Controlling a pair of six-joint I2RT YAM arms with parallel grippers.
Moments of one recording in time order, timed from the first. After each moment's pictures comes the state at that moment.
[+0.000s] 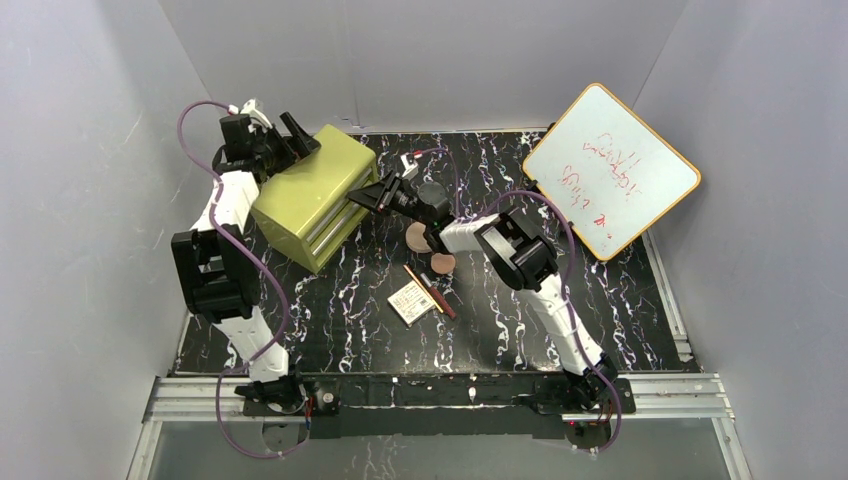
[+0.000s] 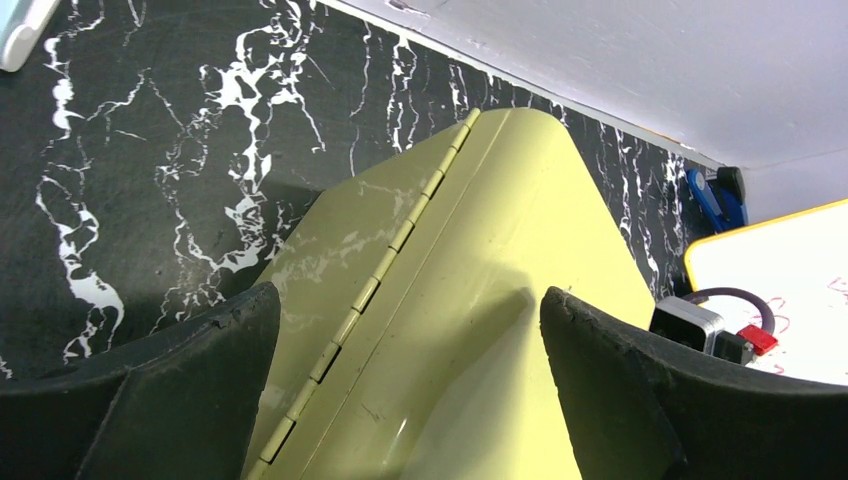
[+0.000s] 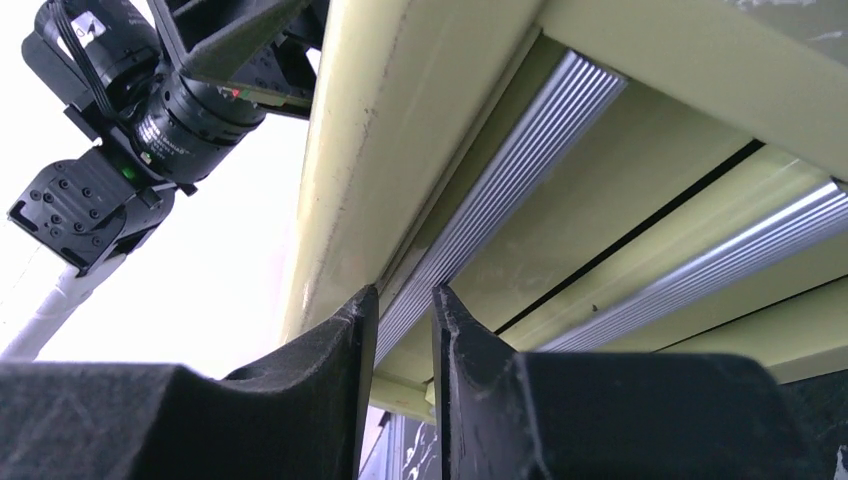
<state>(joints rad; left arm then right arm) 0.15 1.82 1.46 -0.16 0.44 -0.44 0.75 2.46 1.57 1.10 -0.40 1.29</state>
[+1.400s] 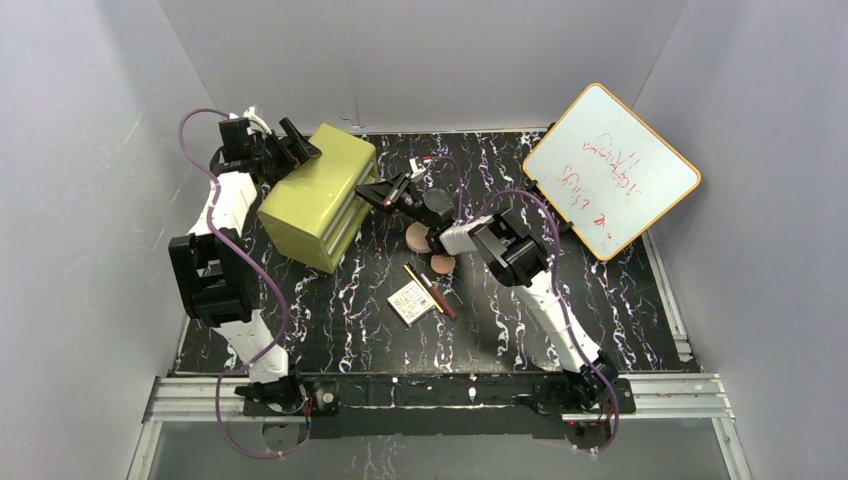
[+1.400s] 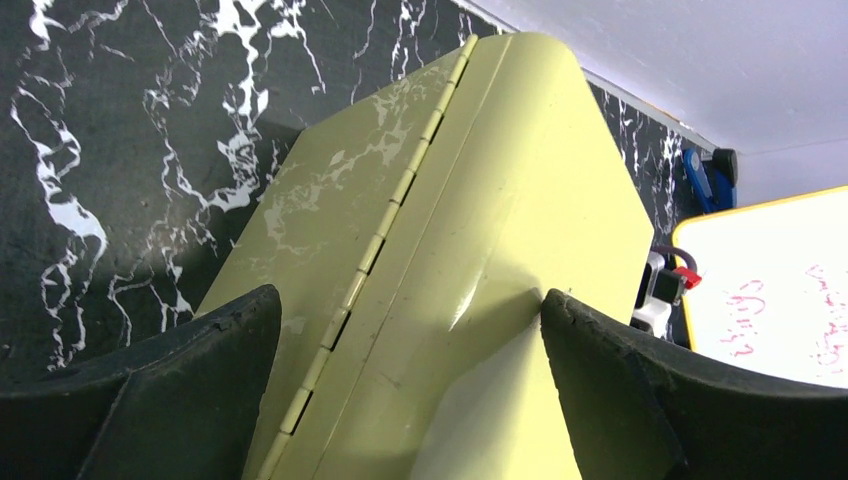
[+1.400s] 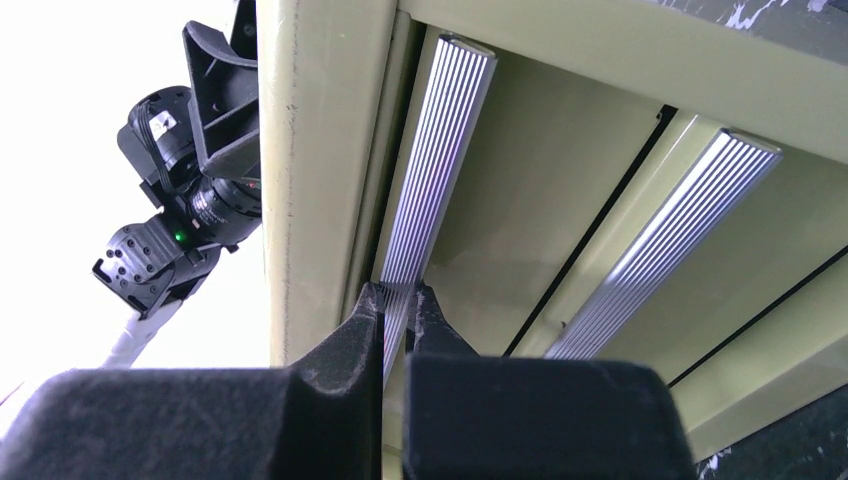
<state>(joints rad) 0.16 1.79 1.44 -0.26 0.44 -0.46 0.72 2.64 1.69 1.26 -0.35 1.49</state>
